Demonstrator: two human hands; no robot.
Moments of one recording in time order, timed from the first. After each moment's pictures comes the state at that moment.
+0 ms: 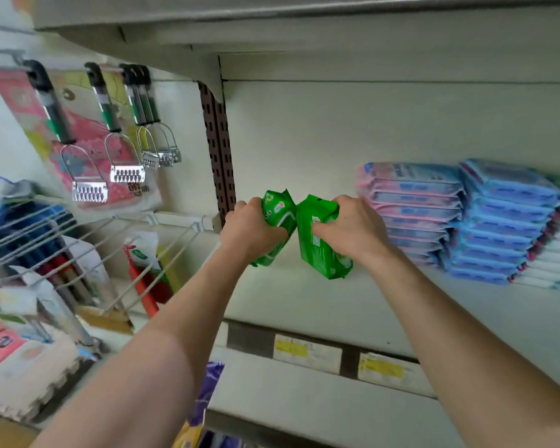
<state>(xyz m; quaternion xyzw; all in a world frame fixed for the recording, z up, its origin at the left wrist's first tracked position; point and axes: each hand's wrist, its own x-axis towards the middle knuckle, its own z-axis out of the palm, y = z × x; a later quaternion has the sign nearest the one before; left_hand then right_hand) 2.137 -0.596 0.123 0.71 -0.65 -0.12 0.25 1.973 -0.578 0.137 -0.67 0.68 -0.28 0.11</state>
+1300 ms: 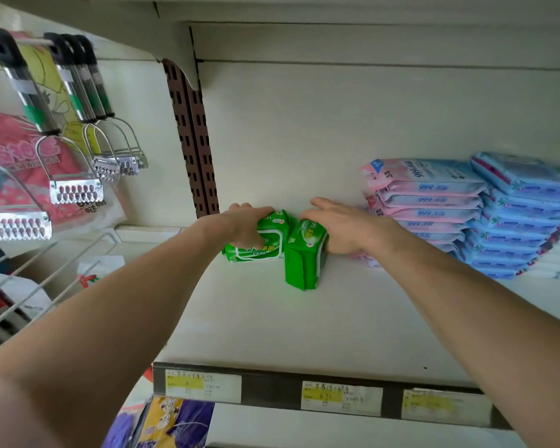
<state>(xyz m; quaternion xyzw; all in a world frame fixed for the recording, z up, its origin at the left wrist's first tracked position) 2.176 -0.711 0.115 0.56 -0.82 -0.10 -0.06 1.983 -0.659 0.130 -0.78 0.62 0.06 0.04</state>
